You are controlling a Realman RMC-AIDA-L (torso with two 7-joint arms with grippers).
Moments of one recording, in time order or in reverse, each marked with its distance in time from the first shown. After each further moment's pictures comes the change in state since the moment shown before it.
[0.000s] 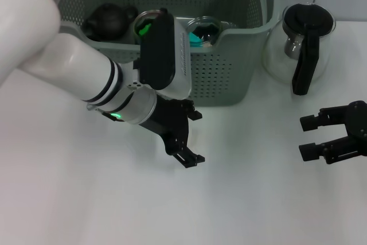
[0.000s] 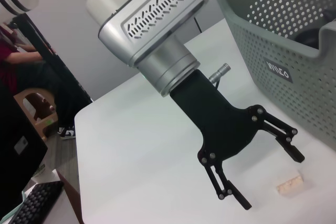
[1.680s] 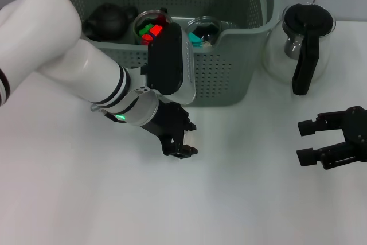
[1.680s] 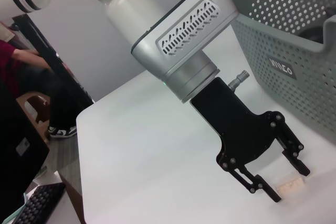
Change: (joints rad) left arm -0.093 0.006 0.000 -0.189 0.037 -0.111 0.010; right arm -0.015 0.013 0.000 0.002 0.000 0.005 -0.012
